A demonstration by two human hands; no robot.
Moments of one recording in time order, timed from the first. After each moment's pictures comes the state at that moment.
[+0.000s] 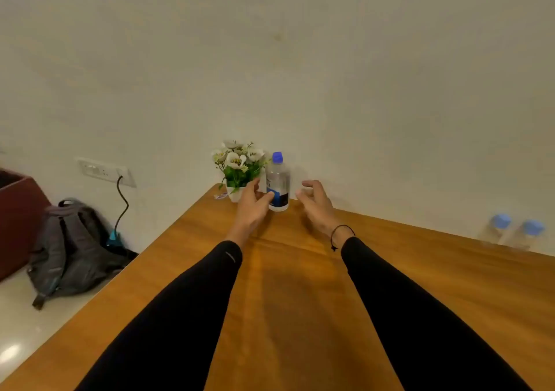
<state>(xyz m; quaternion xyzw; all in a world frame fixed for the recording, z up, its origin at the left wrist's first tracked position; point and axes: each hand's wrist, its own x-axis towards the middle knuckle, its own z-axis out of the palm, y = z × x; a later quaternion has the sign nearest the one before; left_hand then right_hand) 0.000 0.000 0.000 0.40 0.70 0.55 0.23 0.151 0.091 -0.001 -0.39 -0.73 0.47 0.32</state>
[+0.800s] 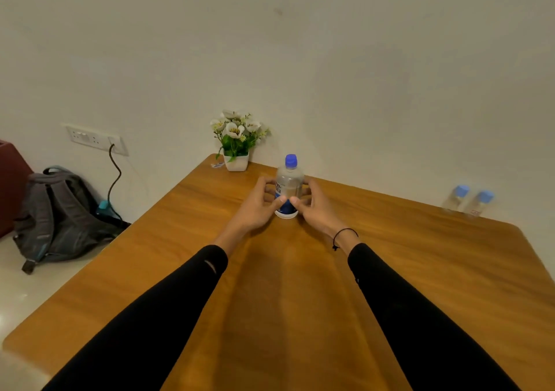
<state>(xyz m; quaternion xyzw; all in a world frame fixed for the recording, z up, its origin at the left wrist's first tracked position) 0.047 -0.077 -0.012 0.52 0.67 0.46 0.27 0.211 0.010 -0.008 -0.38 -0.78 0.43 0.26</state>
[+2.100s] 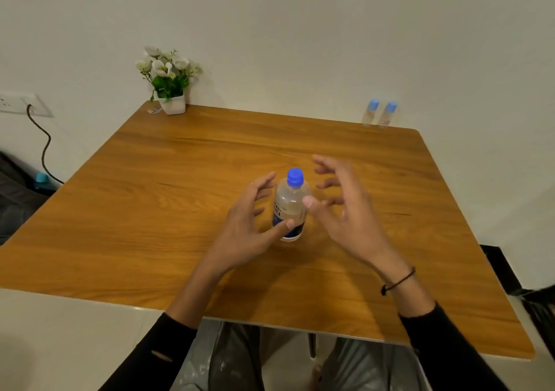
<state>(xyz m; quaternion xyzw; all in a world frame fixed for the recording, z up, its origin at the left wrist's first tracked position) 0.235 -0.275 -0.002 0.61 0.56 0.48 0.30 0.444 -0.219 0.045 -0.38 -0.79 0.31 0.38</state>
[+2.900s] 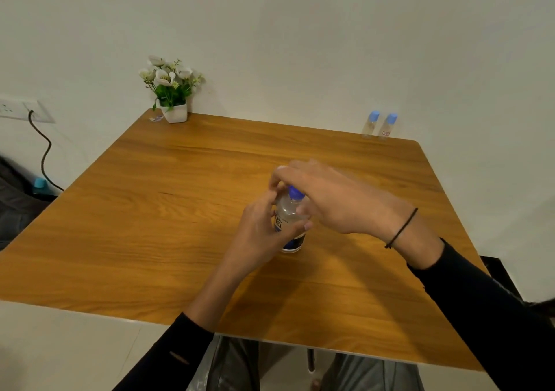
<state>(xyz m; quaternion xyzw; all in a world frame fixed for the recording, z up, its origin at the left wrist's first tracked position) 0.256 -0.256 0.011 0.62 0.54 0.49 0.27 0.406 -0.196 0.134 -0.30 -0.95 0.10 -0.01</state>
